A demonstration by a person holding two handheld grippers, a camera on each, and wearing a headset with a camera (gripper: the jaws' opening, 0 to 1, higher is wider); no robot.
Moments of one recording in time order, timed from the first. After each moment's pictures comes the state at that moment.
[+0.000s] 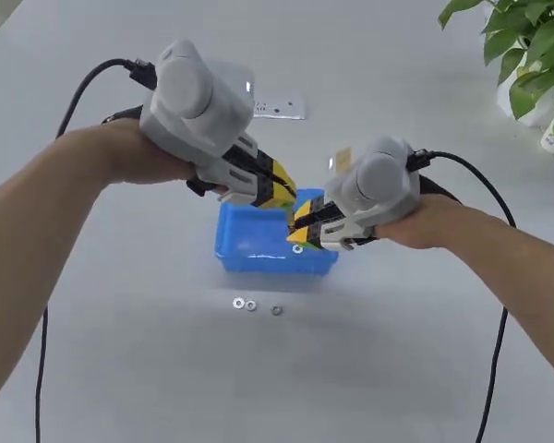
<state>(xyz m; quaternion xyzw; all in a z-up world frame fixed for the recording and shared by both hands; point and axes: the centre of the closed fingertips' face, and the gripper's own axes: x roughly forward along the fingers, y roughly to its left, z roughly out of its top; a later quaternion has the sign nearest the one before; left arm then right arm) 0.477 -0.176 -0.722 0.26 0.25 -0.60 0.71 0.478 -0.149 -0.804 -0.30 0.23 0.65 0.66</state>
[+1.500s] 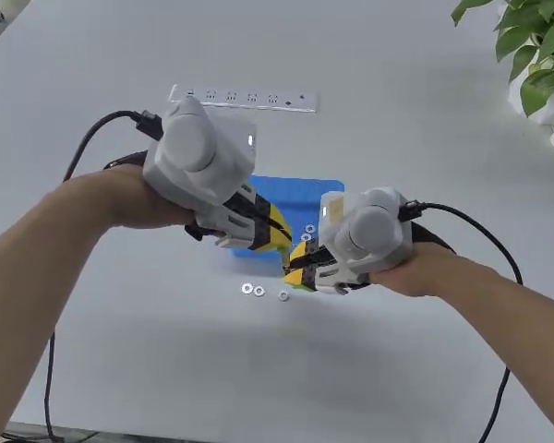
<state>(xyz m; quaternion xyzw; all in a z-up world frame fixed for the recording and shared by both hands) 0.422 -0.168 -0.758 0.24 0.29 -0.60 0.70 0.418 -0.141 -0.841 -0.29 0.25 0.67 0.64</state>
